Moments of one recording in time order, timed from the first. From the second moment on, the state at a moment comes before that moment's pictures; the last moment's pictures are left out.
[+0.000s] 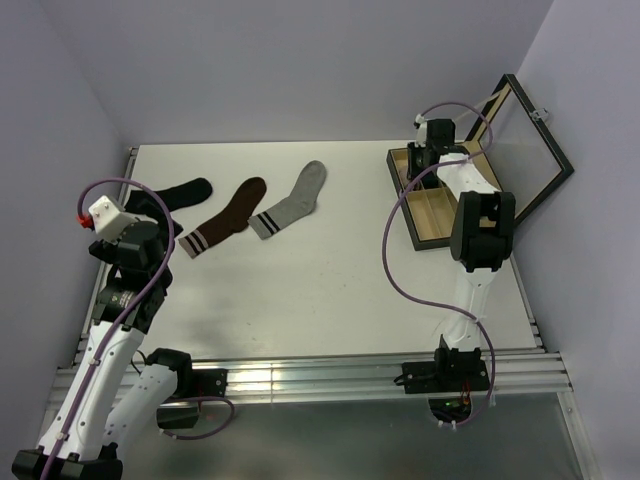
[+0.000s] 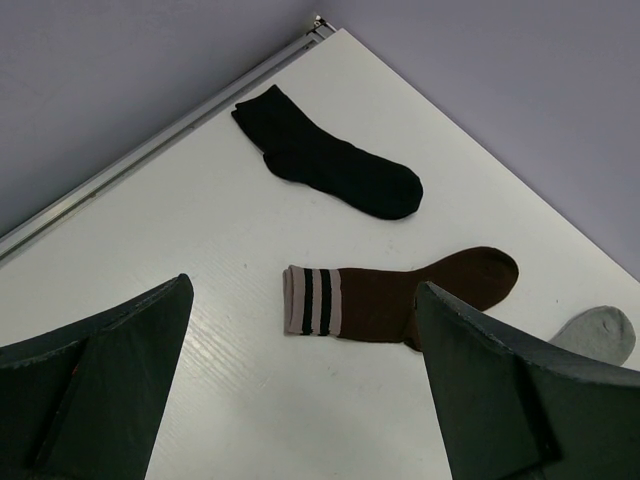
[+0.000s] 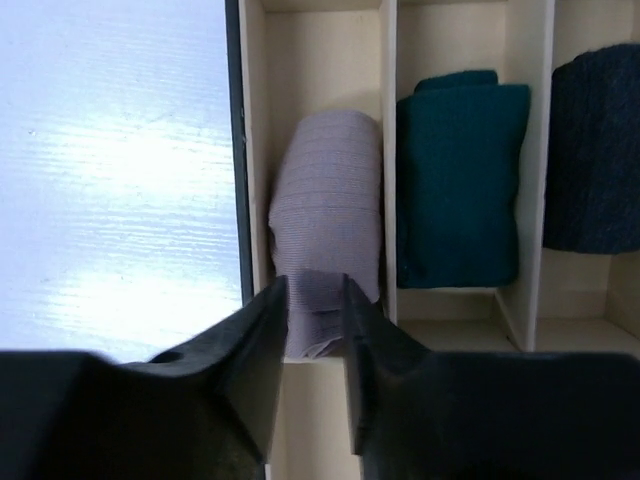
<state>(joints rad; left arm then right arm) -0.21 0.69 0.78 -0.41 -0.74 -0.59 -0.02 2.14 1.76 -0.44 -0.11 -0.05</state>
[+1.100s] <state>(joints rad) -0.21 0.64 0.76 -0.38 -0.61 -0.59 0.44 1.96 1.71 -0.35 -0.12 0.16</state>
